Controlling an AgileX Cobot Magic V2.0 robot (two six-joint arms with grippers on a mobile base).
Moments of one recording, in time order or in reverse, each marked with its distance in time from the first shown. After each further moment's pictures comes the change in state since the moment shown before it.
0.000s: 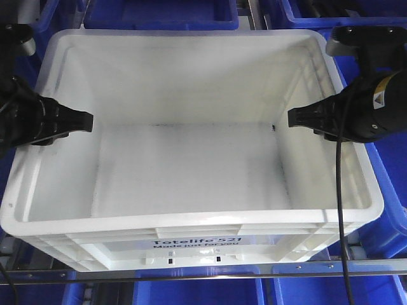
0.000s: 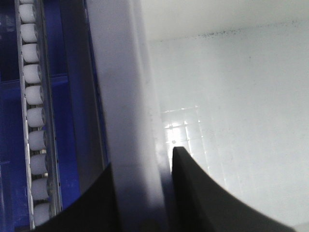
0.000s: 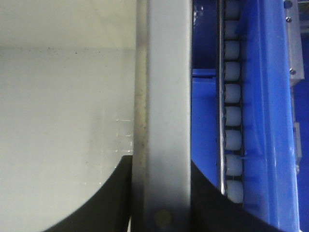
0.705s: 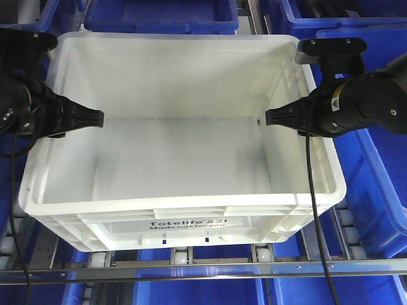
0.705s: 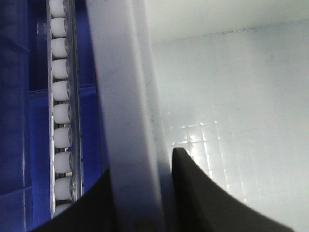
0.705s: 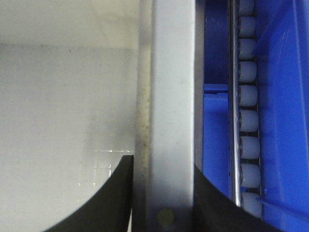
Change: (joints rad) left arm 0.005 0.139 0.000 0.190 -0.082 -0.131; right arm -0.011 0.157 0.001 -0.044 -0.176 0.030
